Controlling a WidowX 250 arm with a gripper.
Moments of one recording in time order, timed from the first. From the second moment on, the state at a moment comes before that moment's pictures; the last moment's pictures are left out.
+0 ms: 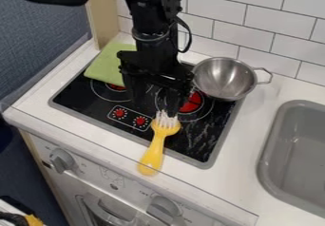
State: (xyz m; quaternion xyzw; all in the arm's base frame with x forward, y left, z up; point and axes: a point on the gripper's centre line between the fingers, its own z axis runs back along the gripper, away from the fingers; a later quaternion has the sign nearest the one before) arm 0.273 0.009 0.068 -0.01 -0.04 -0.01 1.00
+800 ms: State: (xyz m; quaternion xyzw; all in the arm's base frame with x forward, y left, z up) arm 0.344 0.063 0.086 -0.04 -0.10 0.03 0.99
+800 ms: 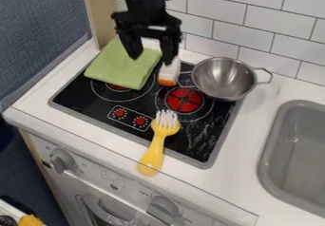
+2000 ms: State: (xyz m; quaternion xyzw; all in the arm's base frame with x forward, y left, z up) arm 0.385 0.149 0.009 0.03 -0.03 0.04 1.00
